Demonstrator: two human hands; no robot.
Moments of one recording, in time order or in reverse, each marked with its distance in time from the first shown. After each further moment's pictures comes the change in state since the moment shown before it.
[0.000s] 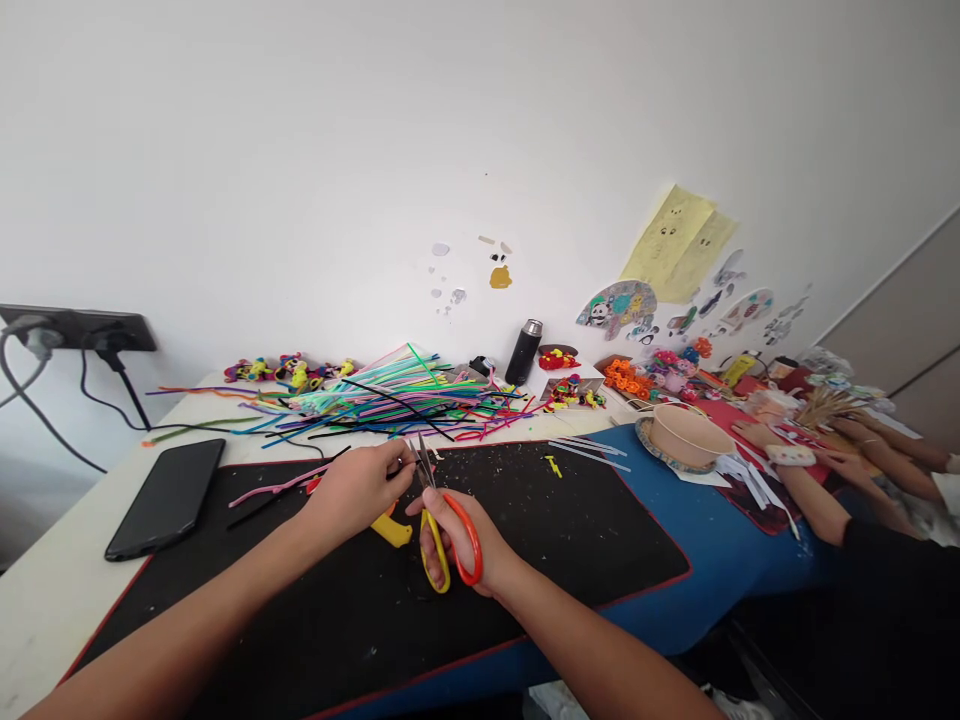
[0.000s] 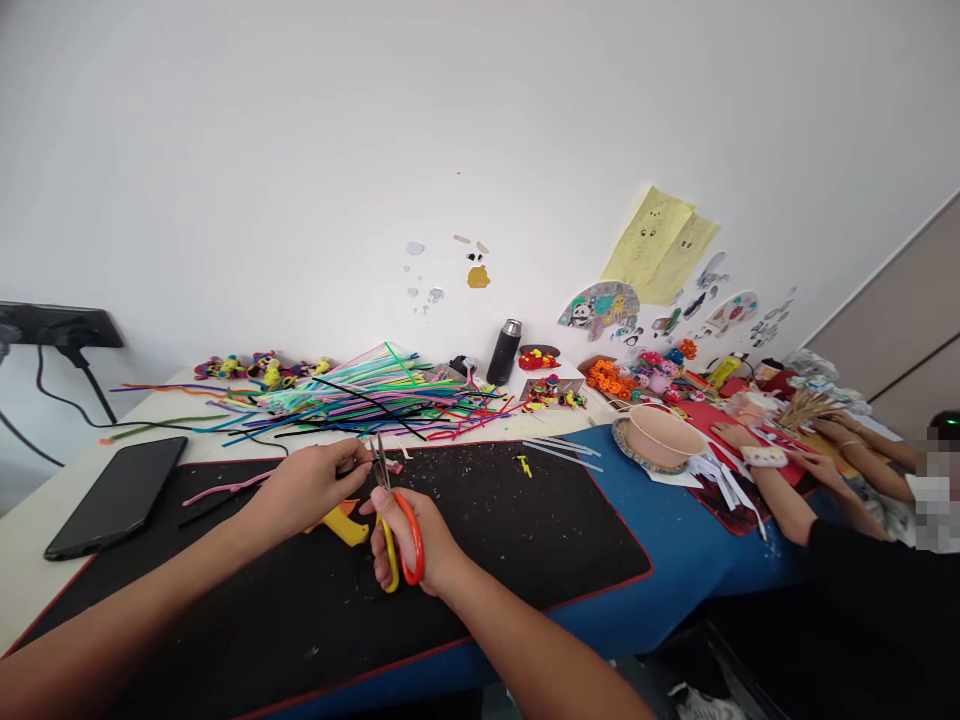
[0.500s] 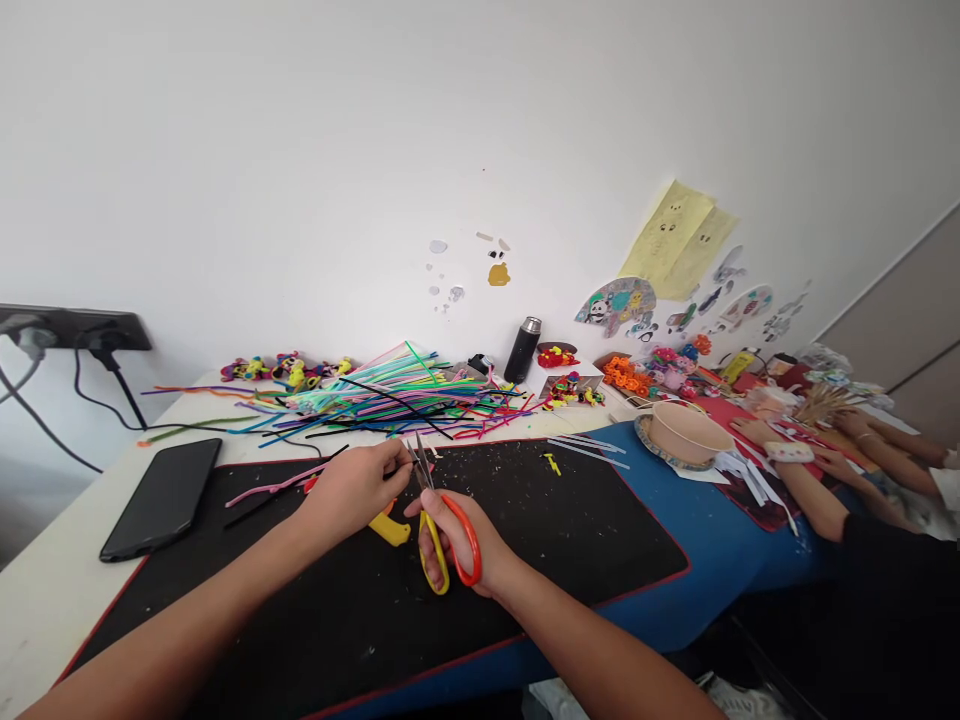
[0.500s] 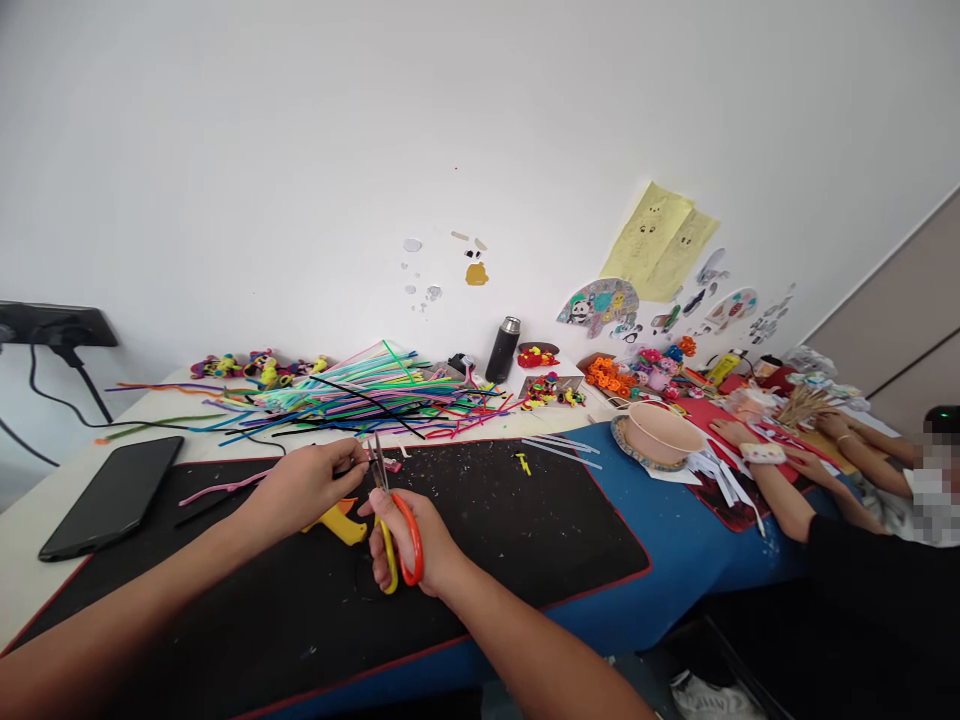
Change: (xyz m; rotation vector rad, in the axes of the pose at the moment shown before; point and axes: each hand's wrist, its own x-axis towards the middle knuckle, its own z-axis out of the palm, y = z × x) left_hand 0.000 -0.002 0.001 0.024 -0.044 -0.013; right_hand -0.001 0.003 -0.002 0.013 -0.014 -0.005
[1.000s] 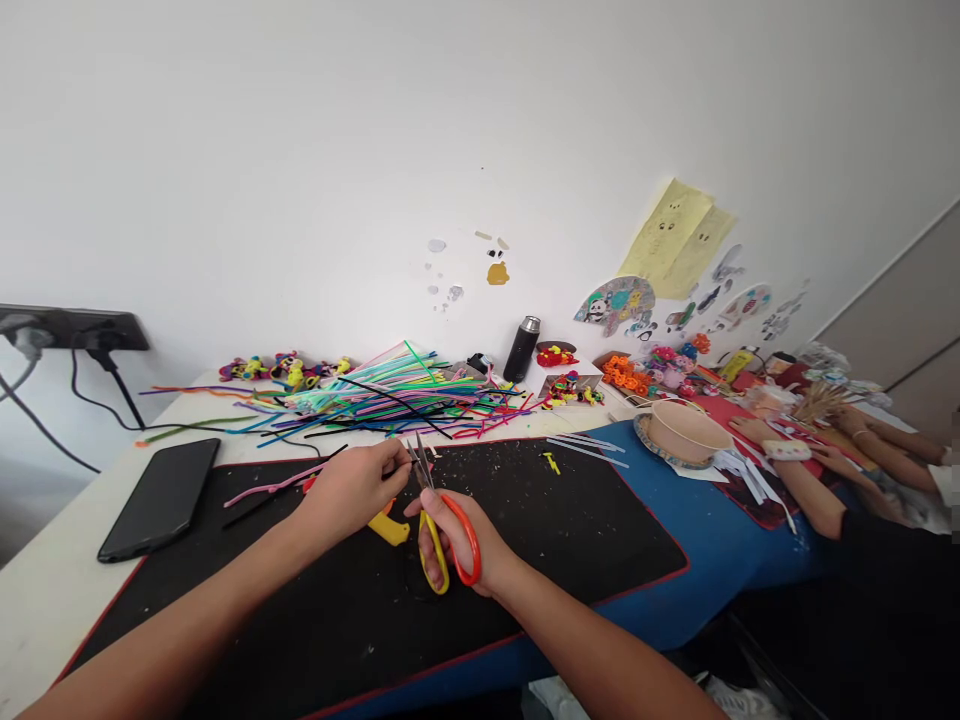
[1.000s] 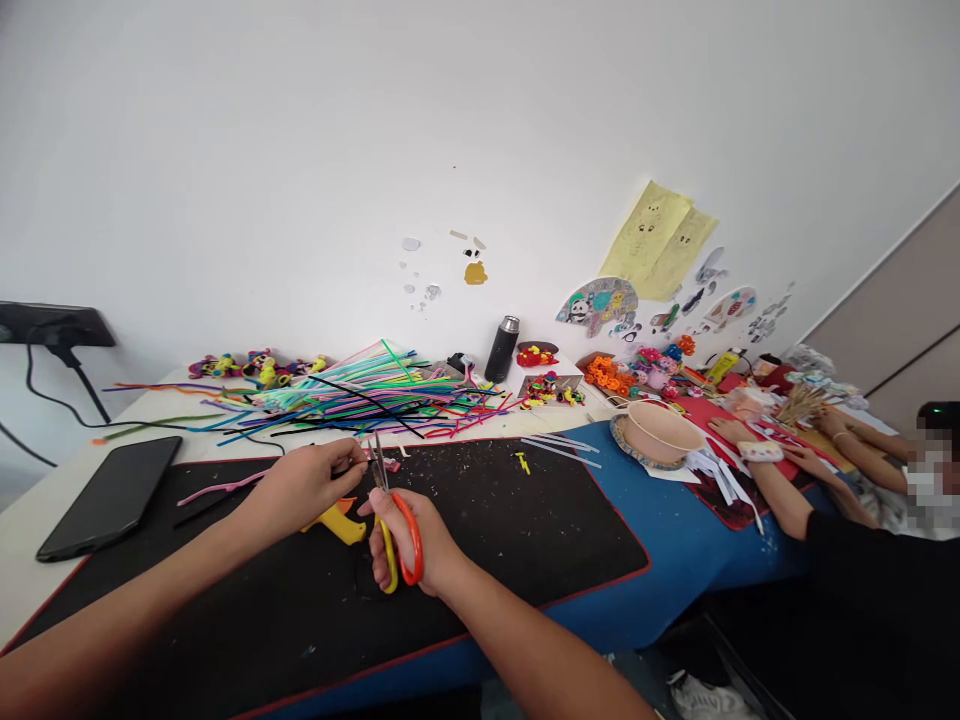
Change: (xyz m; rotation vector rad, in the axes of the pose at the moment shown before) left_hand 0.000 -0.001 -0.001 -0.001 -0.016 -0.003; right_hand -0.001 -0.001 -0.001 0.009 -0.003 0.001
